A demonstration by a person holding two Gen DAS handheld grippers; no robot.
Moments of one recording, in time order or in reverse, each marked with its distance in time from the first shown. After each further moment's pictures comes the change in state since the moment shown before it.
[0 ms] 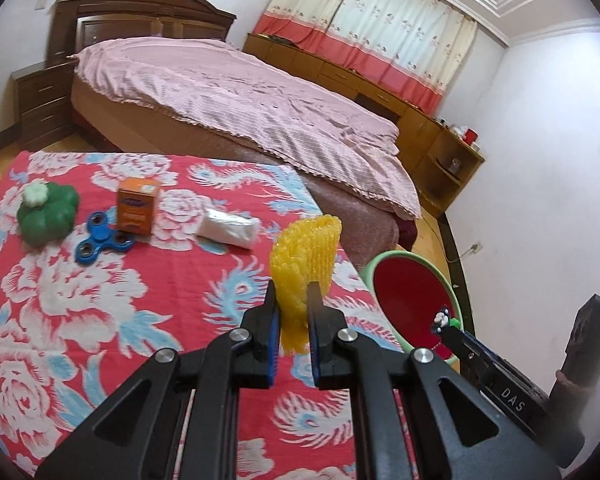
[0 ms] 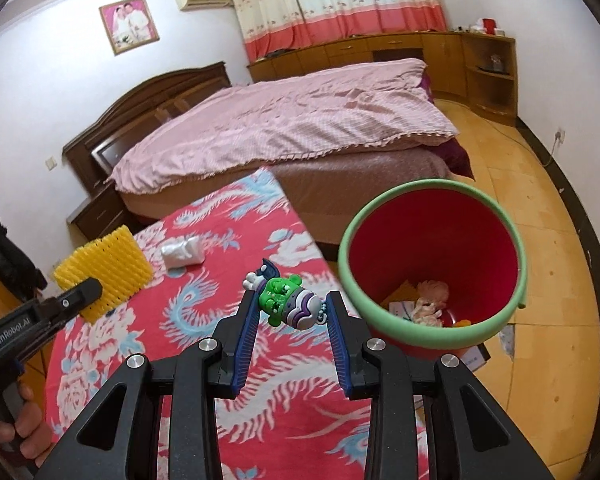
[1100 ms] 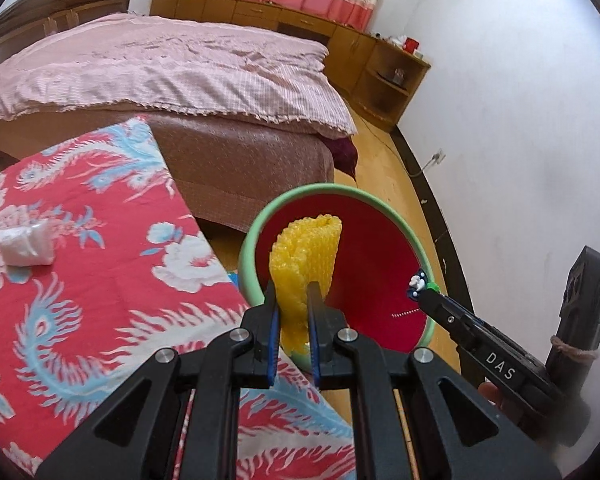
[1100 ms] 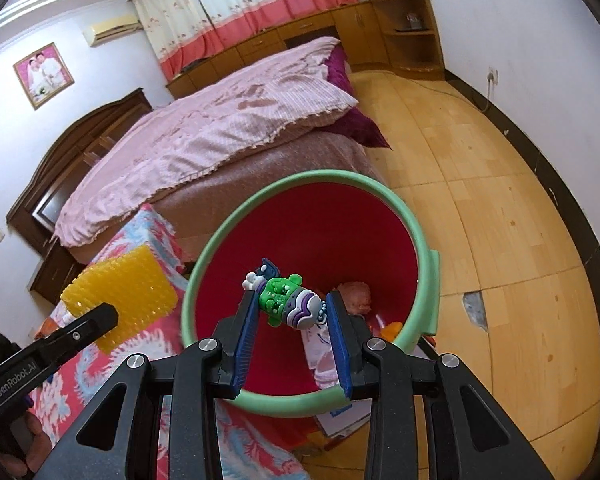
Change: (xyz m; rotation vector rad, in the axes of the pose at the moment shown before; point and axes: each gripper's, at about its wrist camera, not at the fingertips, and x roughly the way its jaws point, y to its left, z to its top) left arm 0.146 -0.141 -0.016 0.250 0.249 -0.128; right arm 0.037 -0.146 0.020 0.248 0.023 -0.146
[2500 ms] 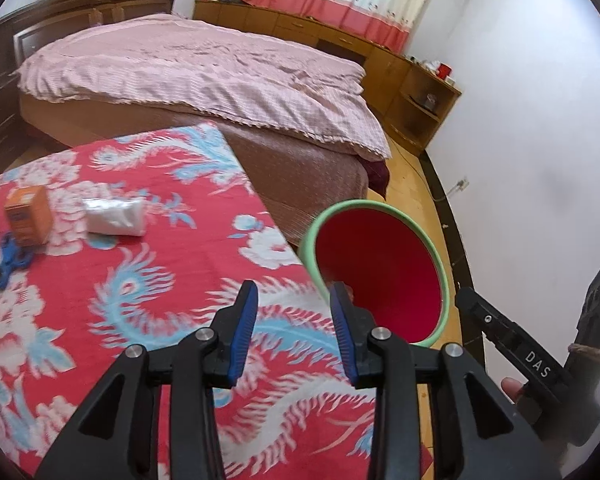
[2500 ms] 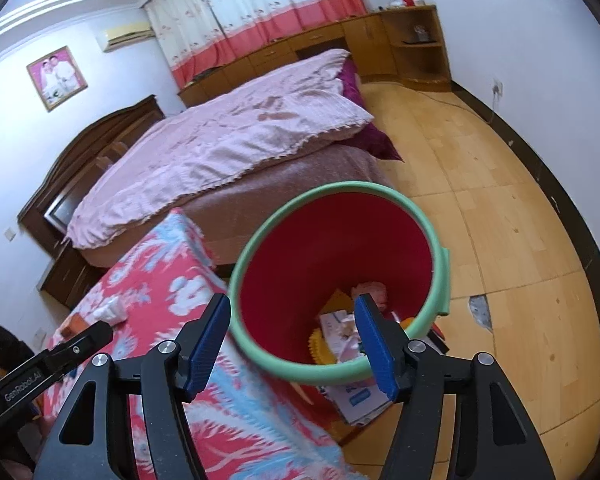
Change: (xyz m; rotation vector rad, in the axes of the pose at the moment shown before) left arm -0.081 0.045 -0.019 -0.111 -0.073 0.092; right arm -0.046 0.040 -0.011 -0.023 -0.047 0.036
